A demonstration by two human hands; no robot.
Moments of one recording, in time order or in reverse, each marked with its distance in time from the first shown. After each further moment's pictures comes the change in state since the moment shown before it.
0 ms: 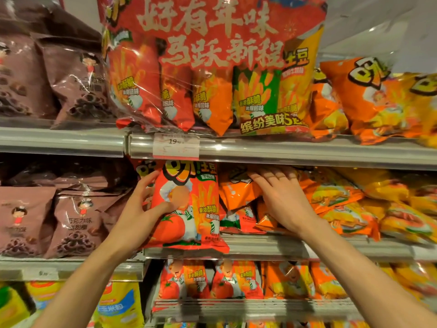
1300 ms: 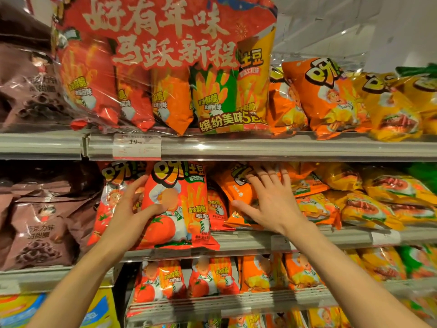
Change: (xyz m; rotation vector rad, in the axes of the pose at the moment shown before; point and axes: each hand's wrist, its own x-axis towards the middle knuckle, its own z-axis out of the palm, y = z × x) left_hand 0.002 -0.004 0.051 0.050 0.027 0.018; right_hand -0.040 0.038 -0.003 0.139 -0.029 0.149
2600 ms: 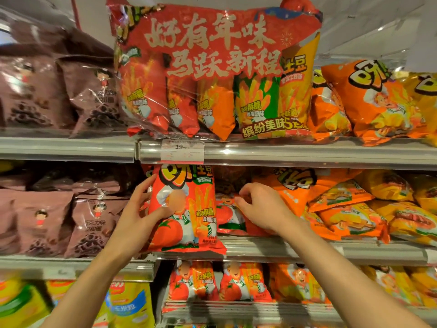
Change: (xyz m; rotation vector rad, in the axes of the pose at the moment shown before) left_hand -0.015 0.006 -0.059 -0.024 0.008 0.008; right_hand 0.040 -0.085 0.000 0.427 -0.161 0.030
